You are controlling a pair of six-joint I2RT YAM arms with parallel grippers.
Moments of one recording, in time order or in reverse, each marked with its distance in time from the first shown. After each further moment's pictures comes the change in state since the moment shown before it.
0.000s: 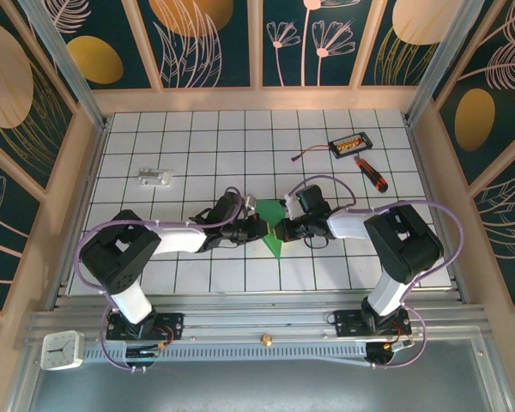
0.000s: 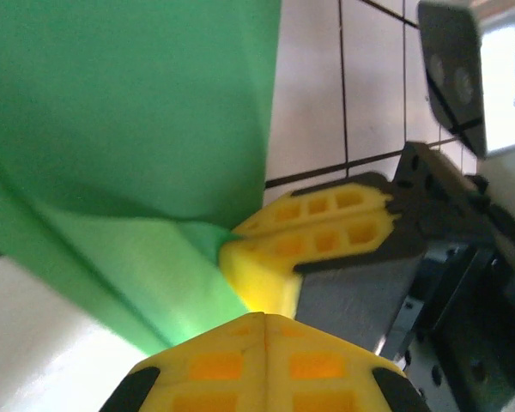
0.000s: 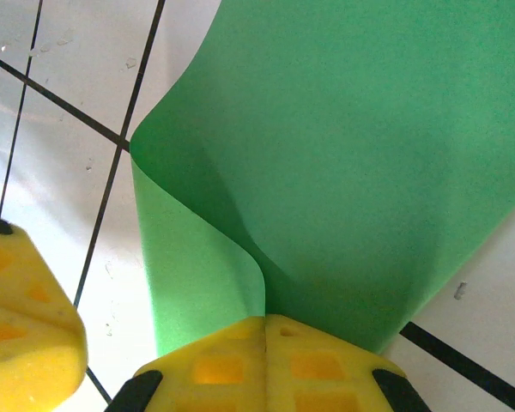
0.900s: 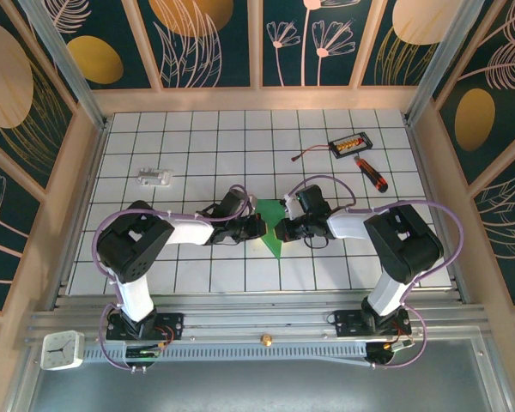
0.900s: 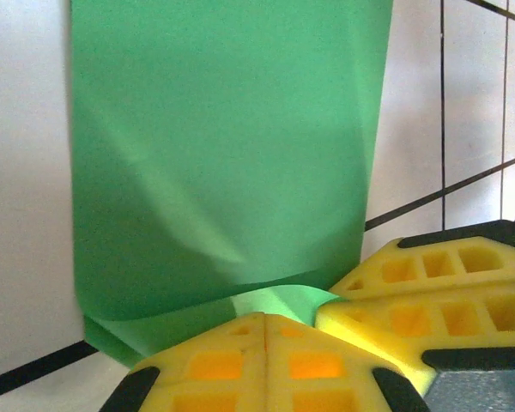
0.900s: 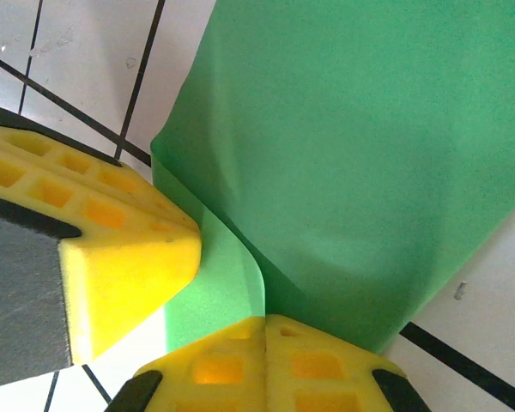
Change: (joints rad) left arm 0.026 0.106 0.074 -0.098 -0.051 0.115; right arm 0.000 0.001 0.000 0.000 0.000 0.000
